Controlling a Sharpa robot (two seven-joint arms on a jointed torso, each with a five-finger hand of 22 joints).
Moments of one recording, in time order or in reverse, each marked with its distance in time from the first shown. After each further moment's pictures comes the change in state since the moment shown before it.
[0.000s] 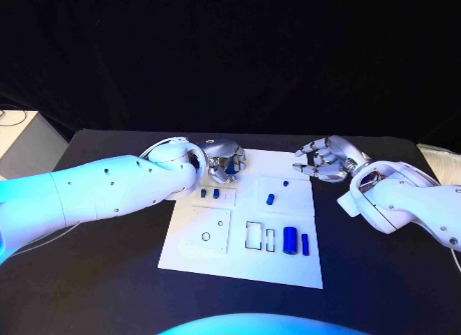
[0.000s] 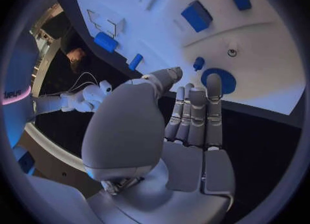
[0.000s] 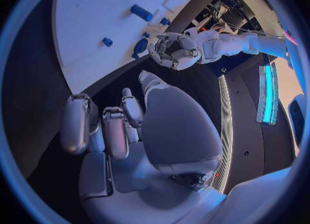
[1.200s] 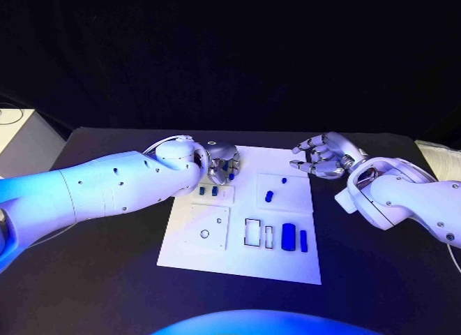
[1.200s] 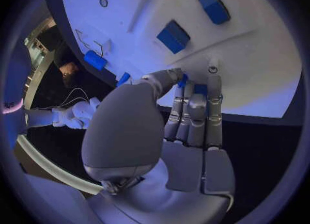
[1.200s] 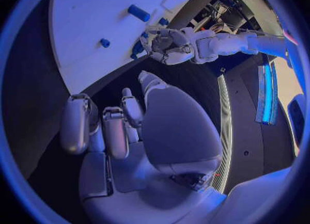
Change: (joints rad) left arm -0.005 0.046 -0.003 -0.058 -0.086 0.112 -0.076; left_hand -0.009 0.010 0.038 -0.010 0.000 0.107 -0.014 -0.050 -0.074 0.050 -0.017 0.006 -0.047 0.079 -0.011 0.111 0.080 0.000 0.025 -0.004 0.042 0.016; right arm 0.000 0.001 0.000 0.006 0.002 0.000 0.002; right_hand 0.000 0.000 0.005 -0.001 0.004 0.000 0.000 0.000 0.000 0.000 0.000 0.000 0.005 0.000 0.000 0.000 0.001 0.000 0.000 0.000 0.000 -0.001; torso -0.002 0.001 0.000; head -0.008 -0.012
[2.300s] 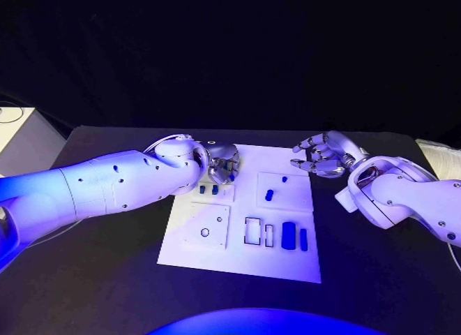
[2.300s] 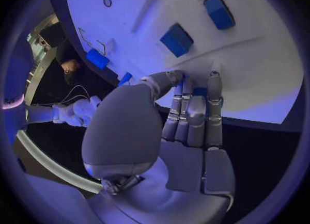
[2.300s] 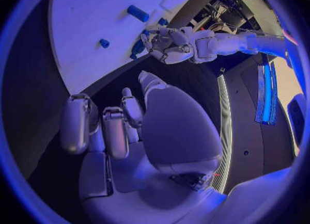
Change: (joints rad) left arm -0.004 0.000 0.000 -0.011 0.036 0.006 0.022; left_hand -0.022 0.044 0.044 -0.019 0.000 0.147 0.007 -0.078 -0.012 0.194 -0.019 -0.175 -0.093 0.050 -0.021 0.050 0.017 0.000 0.011 -0.014 0.036 0.017; right arm 0.000 -0.001 0.000 0.003 0.000 0.000 0.000; right_hand 0.000 0.000 0.003 0.003 0.004 0.004 0.004 0.000 0.000 0.000 0.000 0.000 0.002 0.000 0.000 0.000 0.000 0.000 0.000 0.000 0.000 0.001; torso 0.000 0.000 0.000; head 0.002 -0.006
